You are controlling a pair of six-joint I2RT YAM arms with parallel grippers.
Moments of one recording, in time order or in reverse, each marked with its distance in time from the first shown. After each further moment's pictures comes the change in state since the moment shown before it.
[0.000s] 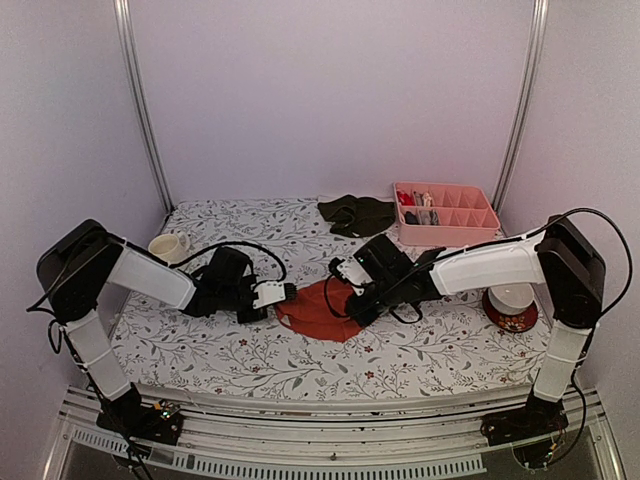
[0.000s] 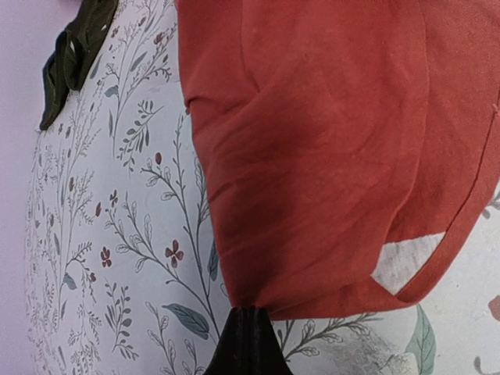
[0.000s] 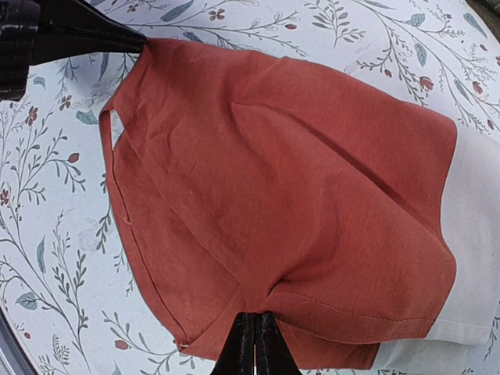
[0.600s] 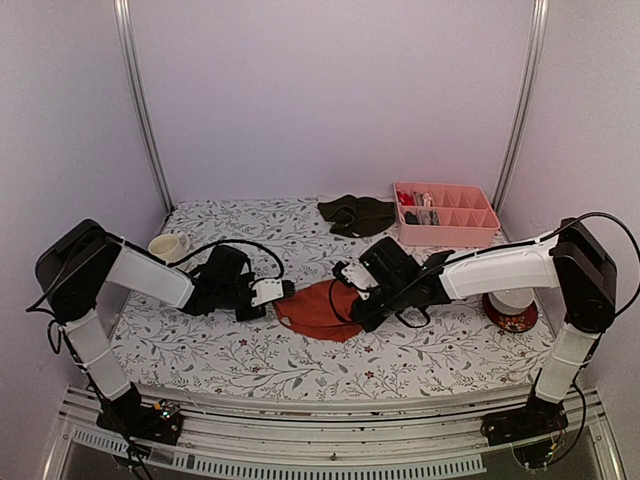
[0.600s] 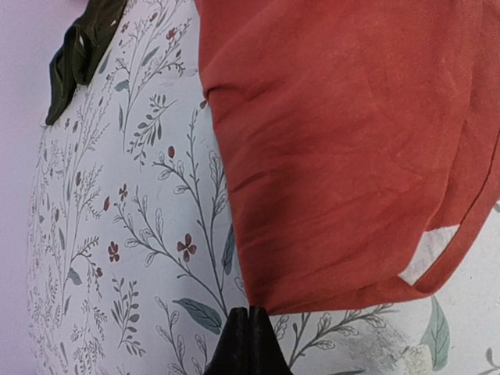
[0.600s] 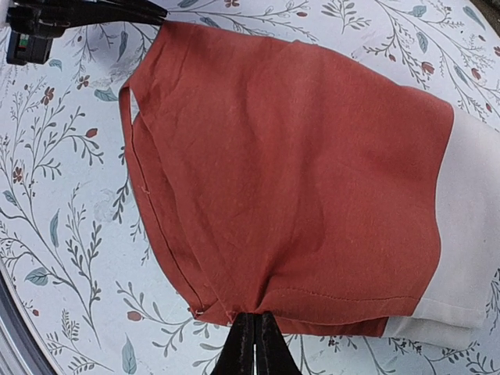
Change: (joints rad) left arm 0.019 -0.005 0.000 0.005 0.009 -0.001; right arm 0.022 -0.069 -0.058 -0.021 0.002 0.013
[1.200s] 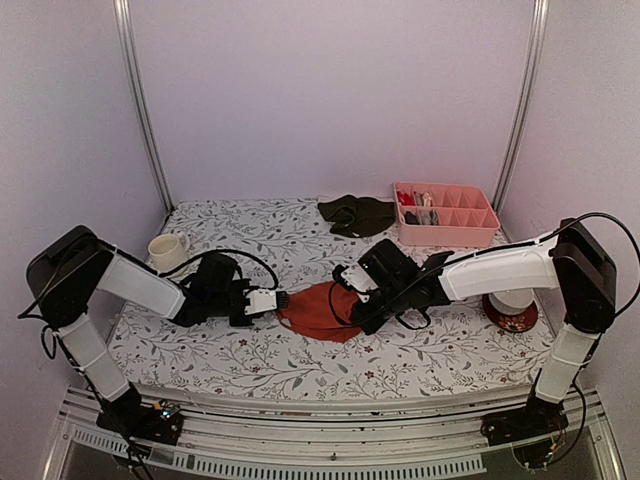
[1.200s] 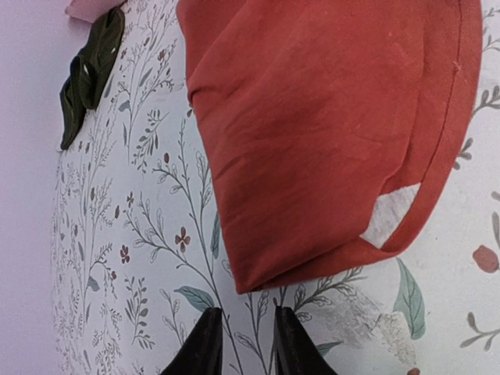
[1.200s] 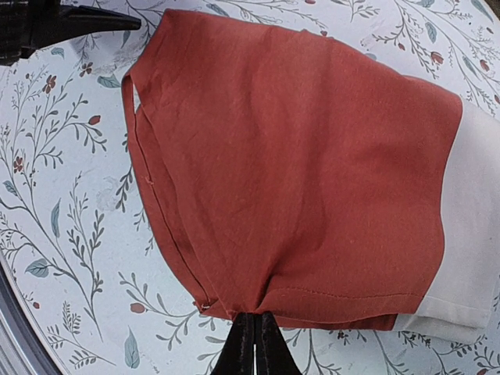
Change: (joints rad) left arm -0.001 -0.060 -0.113 0.107 0.023 0.119; right arm 0.009 0.002 0.000 -0.021 -0.006 0.003
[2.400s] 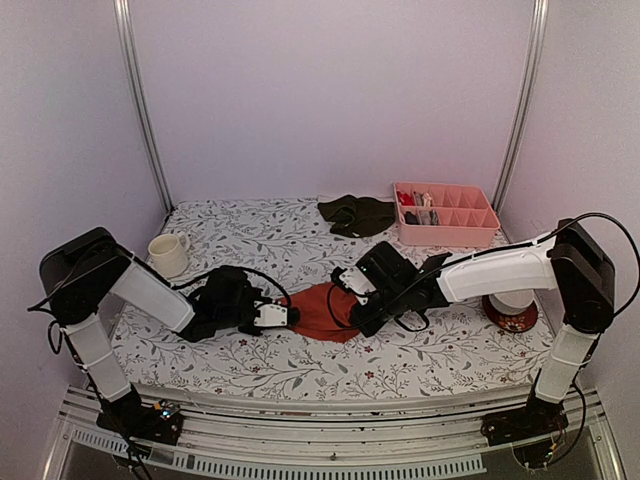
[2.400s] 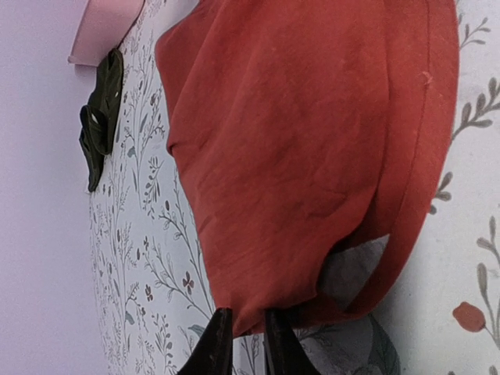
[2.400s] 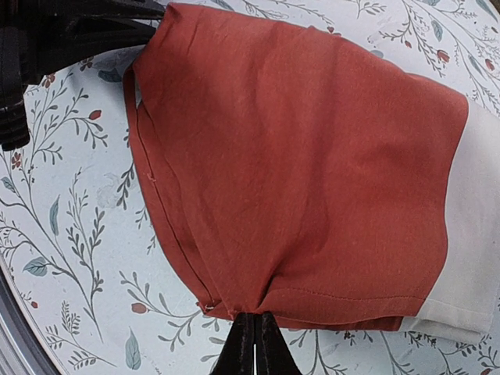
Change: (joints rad) left arm -0.106 0.068 -0.048 0.207 -0.110 0.123; right arm 0.012 0.008 0.000 0.001 0.009 0.000
